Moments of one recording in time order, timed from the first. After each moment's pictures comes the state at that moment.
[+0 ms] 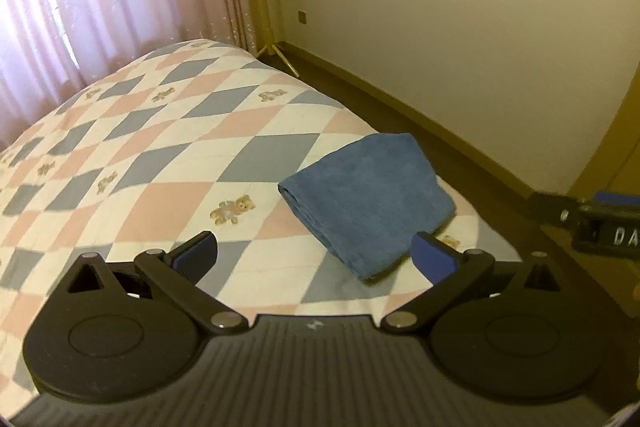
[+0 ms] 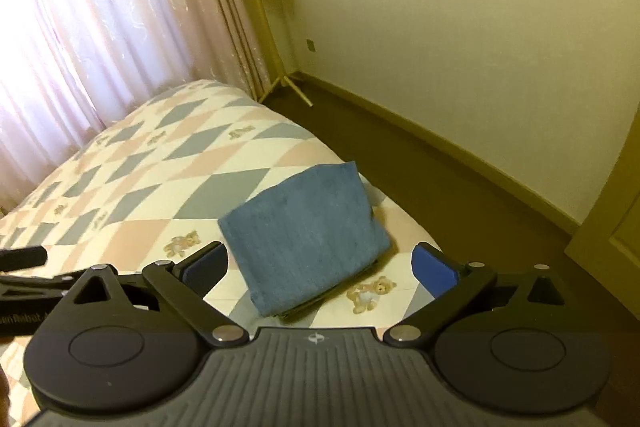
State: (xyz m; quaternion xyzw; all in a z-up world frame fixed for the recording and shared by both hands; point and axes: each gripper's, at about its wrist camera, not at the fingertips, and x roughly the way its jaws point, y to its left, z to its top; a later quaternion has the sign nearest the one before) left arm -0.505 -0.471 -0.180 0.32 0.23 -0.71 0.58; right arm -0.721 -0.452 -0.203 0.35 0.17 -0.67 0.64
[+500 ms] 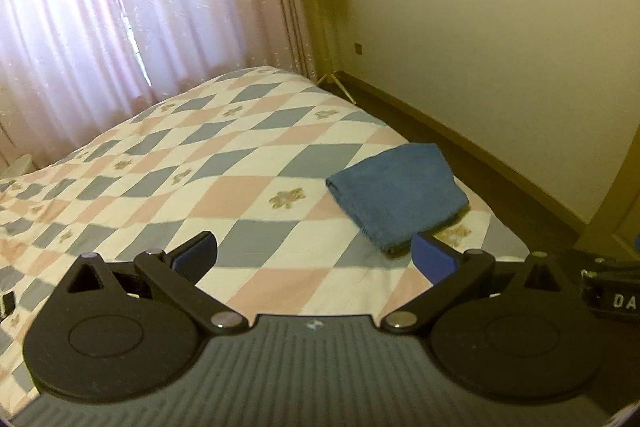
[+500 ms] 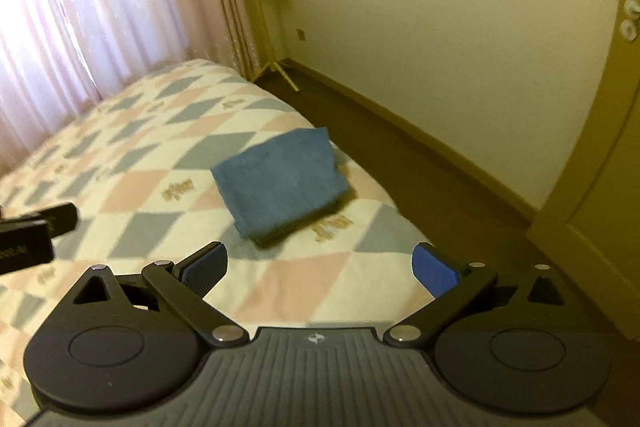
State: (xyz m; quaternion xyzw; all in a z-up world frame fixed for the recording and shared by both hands) left arm -0.516 -0.320 -0.131 0.30 0.18 -0.66 0.66; right arm -0.718 -0.312 -0.169 0.32 0.22 -0.68 0.62
